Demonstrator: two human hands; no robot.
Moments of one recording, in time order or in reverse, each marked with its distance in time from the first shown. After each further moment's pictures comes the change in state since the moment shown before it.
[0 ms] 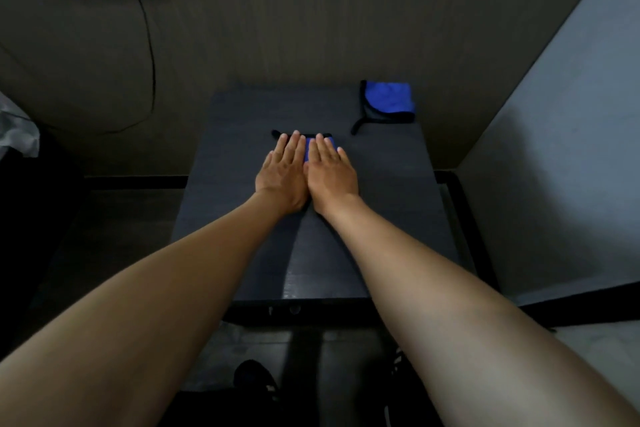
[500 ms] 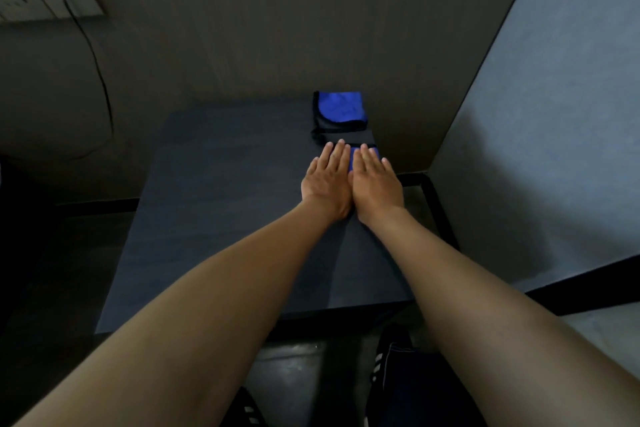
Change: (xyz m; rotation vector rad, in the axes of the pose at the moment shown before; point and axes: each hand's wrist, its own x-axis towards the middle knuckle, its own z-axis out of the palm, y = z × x) left_hand 0.029 0.156 0.008 0.020 -0.051 0.137; right_hand -0.038 0.148 -0.011 -0.102 0.050 0.158
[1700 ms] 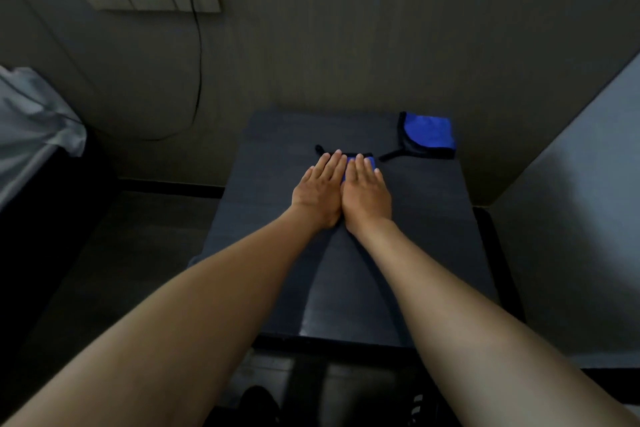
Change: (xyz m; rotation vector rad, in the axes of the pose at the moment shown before) left_hand -0.038 -0.163 -0.014 -0.031 0.058 -0.077; right_hand 0.039 -0.164 -0.004 0.031 -0.020 -0.142
